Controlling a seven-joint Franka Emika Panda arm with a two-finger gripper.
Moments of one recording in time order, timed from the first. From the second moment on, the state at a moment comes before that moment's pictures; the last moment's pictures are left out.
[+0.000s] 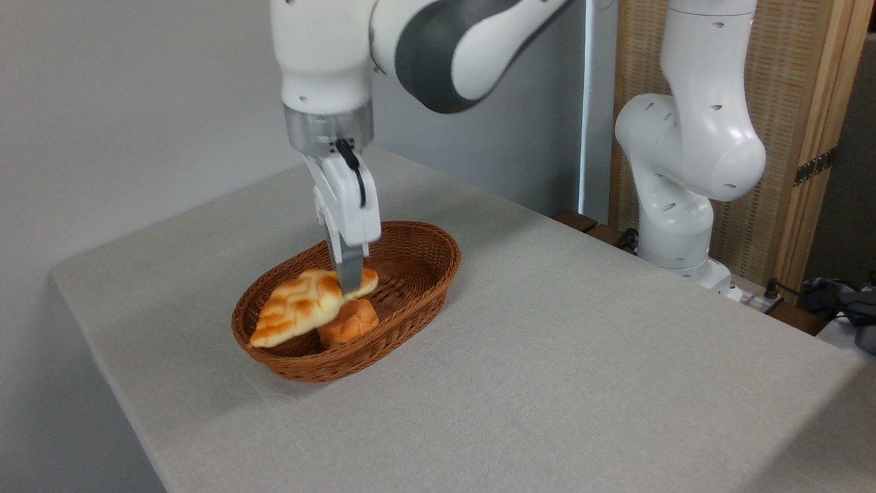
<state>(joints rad) -0.28 -0.10 0.13 -1.99 -0.16 1.96 0.96</state>
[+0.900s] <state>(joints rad) -0.28 -0.10 0.01 -1.98 -0.10 1.80 0.91</state>
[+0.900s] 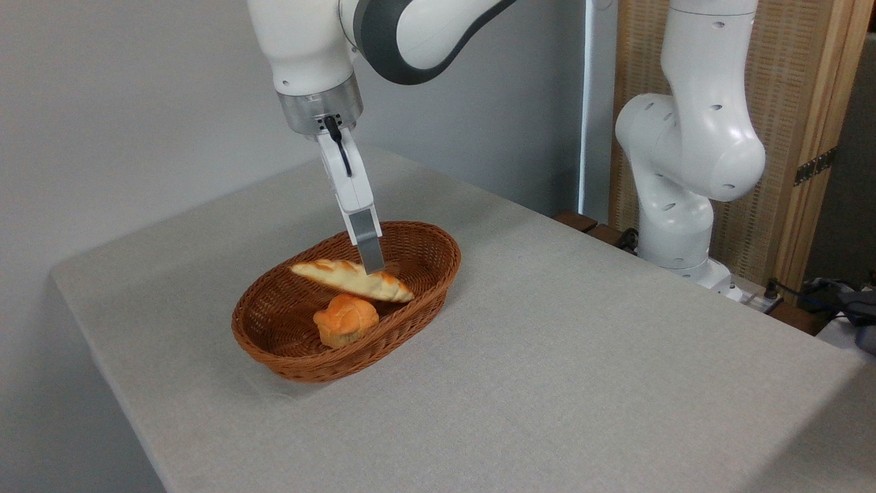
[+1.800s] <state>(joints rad) -0.24 -0.12 0.23 -1.88 -0.03 1.80 0.90</state>
